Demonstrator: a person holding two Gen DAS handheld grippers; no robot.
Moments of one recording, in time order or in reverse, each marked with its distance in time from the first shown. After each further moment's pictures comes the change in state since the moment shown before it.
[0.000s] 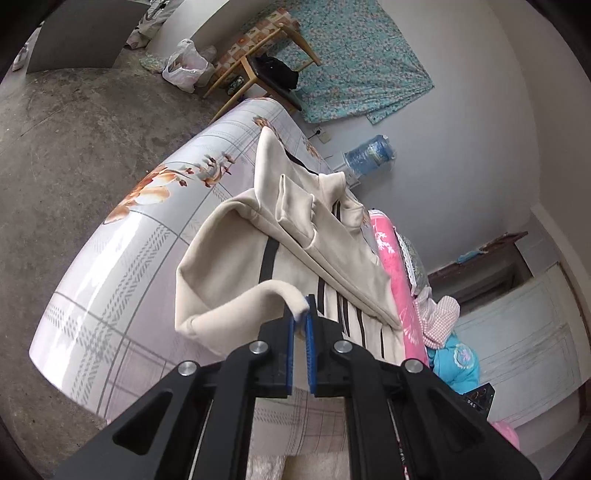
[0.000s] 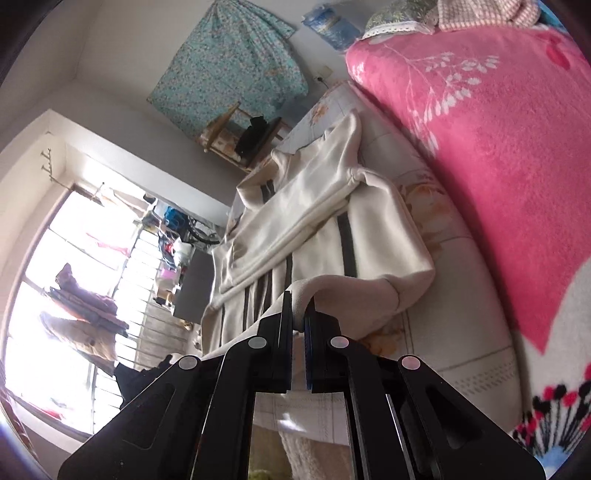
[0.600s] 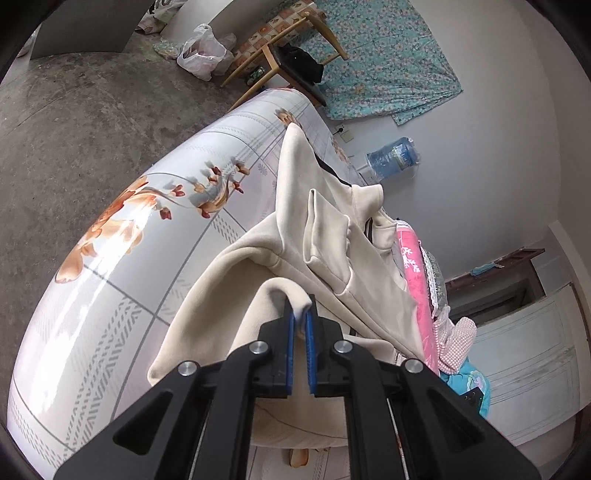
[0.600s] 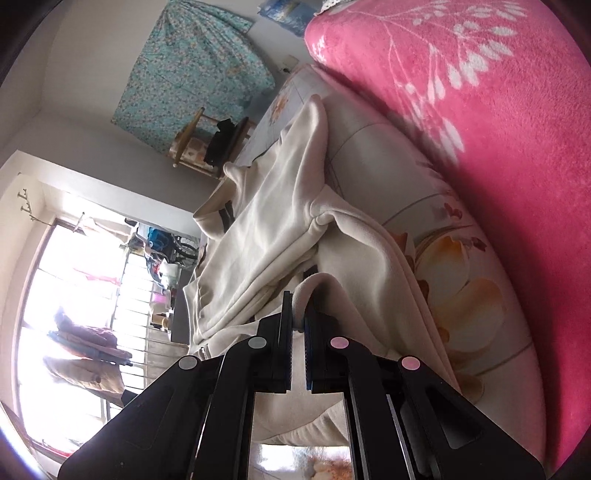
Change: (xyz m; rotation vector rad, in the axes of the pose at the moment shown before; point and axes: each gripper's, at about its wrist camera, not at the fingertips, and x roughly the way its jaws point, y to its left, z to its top) left arm 0.077 0.022 0.050 -0.043 0.025 0.058; right arm 0.086 -0.046 0.063 0.124 0.042 -0.033
